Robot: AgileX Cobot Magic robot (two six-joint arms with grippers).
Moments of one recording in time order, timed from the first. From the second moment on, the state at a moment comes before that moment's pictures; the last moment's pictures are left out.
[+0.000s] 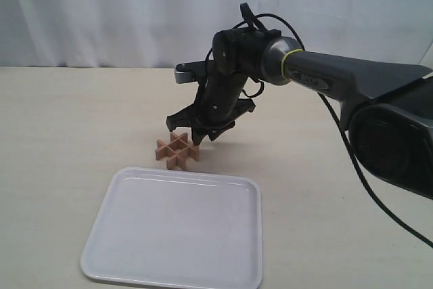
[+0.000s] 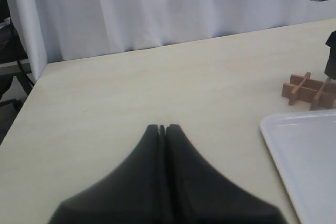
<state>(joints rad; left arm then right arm) -0.01 0.00 0.00 -0.20 0.31 0.33 0.34 2.42 -2.05 0.09 1.00 0.07</state>
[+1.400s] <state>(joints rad) -0.01 0.00 0.00 -0.20 0.31 0.33 0.31 2.42 -2.06 0.16 0.95 -1.25</state>
